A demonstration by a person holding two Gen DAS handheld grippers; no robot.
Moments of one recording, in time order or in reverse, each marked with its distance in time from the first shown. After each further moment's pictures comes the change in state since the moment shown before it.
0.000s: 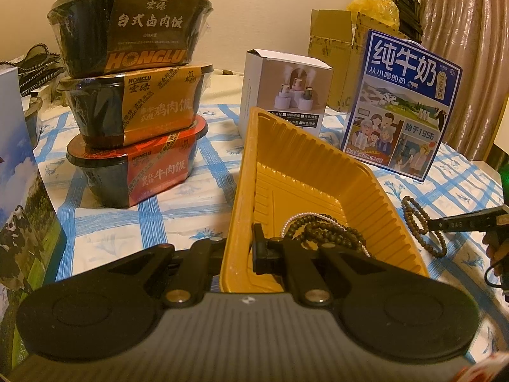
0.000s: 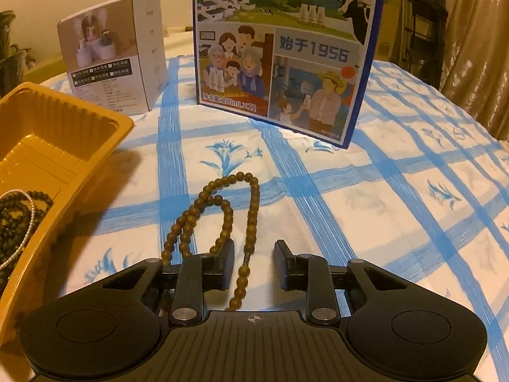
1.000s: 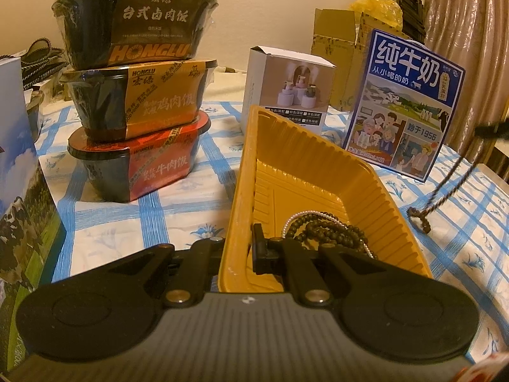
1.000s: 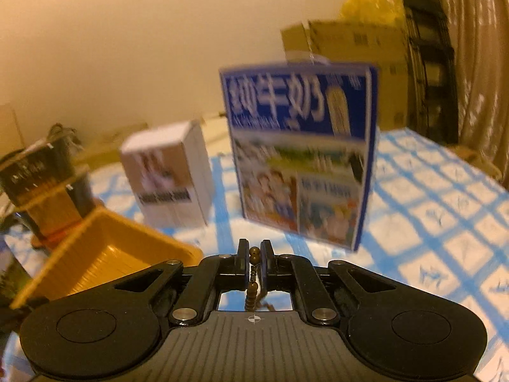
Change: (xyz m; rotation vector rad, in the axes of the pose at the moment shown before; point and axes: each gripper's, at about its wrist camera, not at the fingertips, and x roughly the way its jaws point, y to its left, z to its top) left arm 0.000 0.003 -0.004 -0.016 0.005 0.000; right arm -0.141 0.000 0.079 0.042 -0.266 0.194
